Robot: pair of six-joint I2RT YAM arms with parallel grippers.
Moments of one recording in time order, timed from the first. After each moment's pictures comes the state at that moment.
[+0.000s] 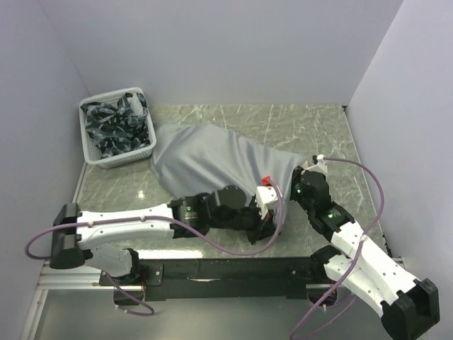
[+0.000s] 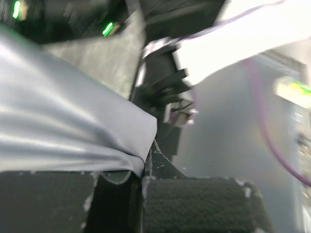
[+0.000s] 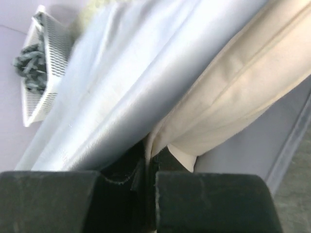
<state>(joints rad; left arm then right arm) -1.36 1.38 1.15 -0.08 0.13 -0.33 0.47 0.76 0.49 -0.15 0.16 0.90</state>
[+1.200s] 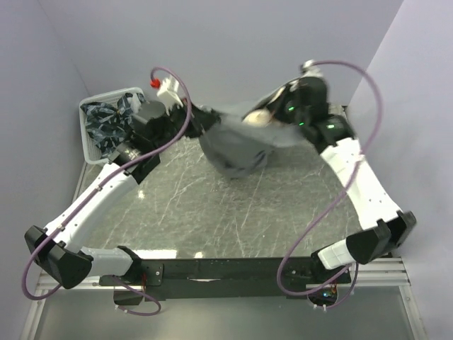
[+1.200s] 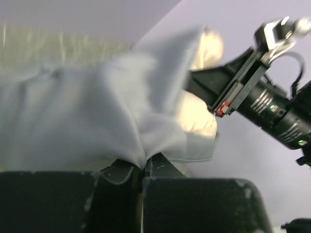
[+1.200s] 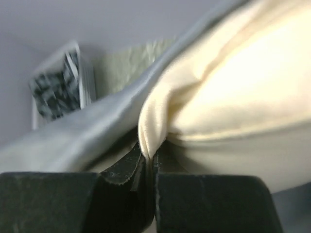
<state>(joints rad) -0.60 1.28 1.42 -0.14 0.12 -0.76 0.34 1.40 1.69 -0.62 0.07 0.57</state>
